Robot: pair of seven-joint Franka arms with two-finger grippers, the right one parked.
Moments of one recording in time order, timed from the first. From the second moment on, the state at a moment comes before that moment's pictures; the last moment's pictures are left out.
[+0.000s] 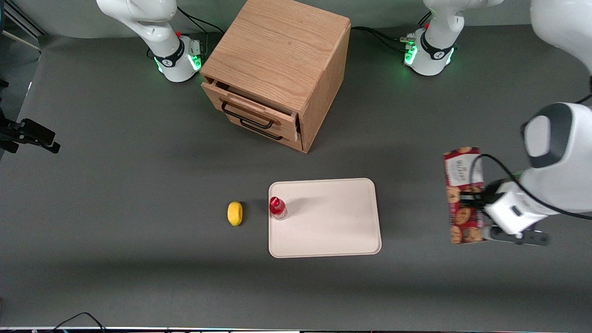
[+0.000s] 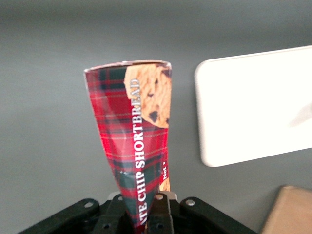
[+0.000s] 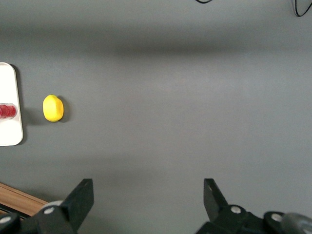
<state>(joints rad) 0.00 0.50 -0.22 -1.27 -0.06 1.70 -0.14</state>
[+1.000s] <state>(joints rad) -0.17 0.82 -0.33 -1.48 0.26 2.34 -0.61</state>
